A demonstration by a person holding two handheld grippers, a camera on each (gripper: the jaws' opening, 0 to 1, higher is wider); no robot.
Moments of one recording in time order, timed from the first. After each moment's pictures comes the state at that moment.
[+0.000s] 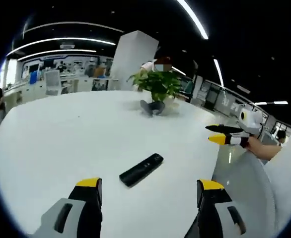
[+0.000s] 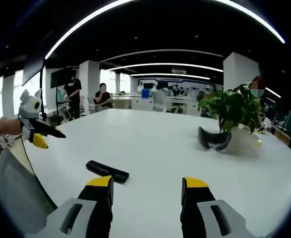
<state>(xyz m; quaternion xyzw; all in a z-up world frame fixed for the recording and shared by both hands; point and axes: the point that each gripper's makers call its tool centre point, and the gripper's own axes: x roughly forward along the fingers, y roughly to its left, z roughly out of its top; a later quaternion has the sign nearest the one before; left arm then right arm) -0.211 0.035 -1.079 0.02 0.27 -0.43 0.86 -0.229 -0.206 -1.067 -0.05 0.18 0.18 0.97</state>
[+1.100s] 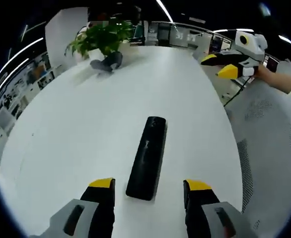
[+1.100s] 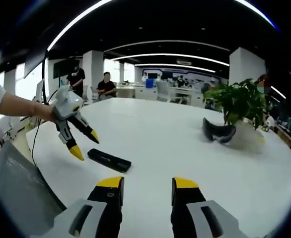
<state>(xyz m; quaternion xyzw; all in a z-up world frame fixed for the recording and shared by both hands) -0.159 -0.008 -1.173 0.28 0.35 -0.56 0.70 -0.233 -0.204 -1.086 -0.06 0.22 0.19 0.95</state>
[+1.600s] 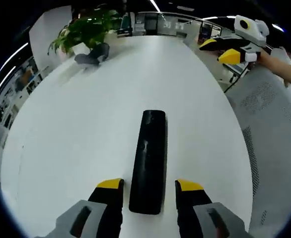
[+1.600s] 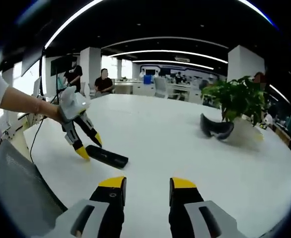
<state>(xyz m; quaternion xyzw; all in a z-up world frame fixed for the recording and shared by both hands) -0.153 -0.023 -1.193 0.32 0.36 -0.58 0.66 -0.234 -0.210 -1.092 -0.07 0.24 0.18 0.95</state>
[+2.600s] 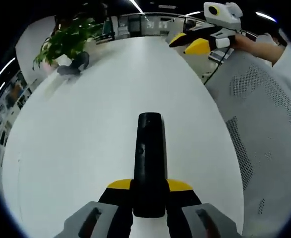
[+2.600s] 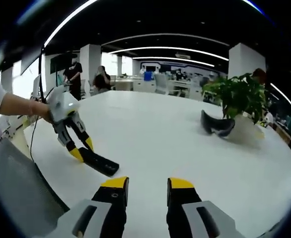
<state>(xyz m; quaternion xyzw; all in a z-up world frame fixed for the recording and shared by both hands) -0.198 -0.022 -1.195 0.35 0.34 -0.62 0.62 -0.236 -0.210 -1.097 -0.07 0.25 0.19 0.95</state>
